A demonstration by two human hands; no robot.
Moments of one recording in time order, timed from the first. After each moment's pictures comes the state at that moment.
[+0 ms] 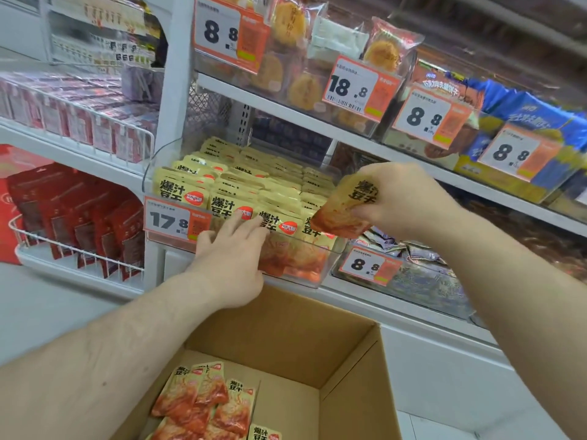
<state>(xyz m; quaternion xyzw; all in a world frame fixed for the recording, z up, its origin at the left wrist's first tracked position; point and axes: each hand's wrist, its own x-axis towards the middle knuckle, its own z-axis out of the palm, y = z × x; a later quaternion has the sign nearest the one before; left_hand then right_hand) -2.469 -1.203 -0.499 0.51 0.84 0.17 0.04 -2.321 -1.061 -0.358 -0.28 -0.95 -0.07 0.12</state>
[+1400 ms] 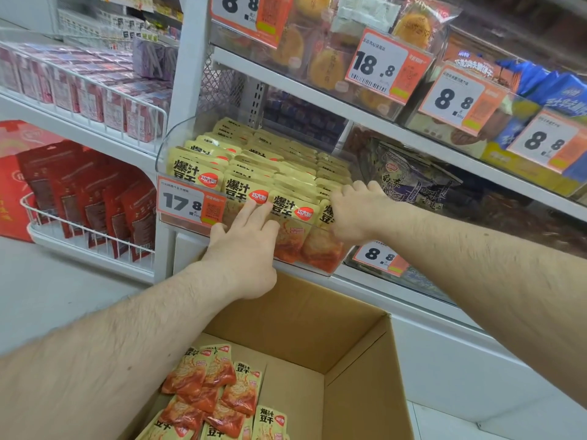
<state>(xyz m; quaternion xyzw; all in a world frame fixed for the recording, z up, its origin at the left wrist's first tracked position) -2.470 -1.201 -0.510 0.51 0.85 0.15 0.06 -2.386 -1.035 -0.429 -0.29 -0.90 -0.29 -0.16</state>
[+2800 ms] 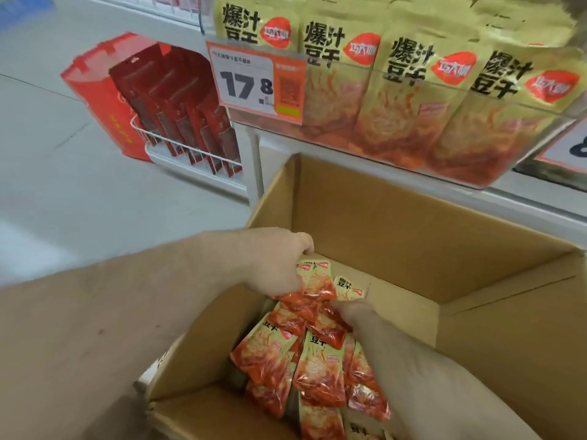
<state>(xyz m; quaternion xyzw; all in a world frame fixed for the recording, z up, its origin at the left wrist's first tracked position) -2.497 -1.242 -0.605 0.47 0.80 -0.06 0.37 -2.360 -1.088 -0.911 -0.62 -0.58 0.49 -0.19</state>
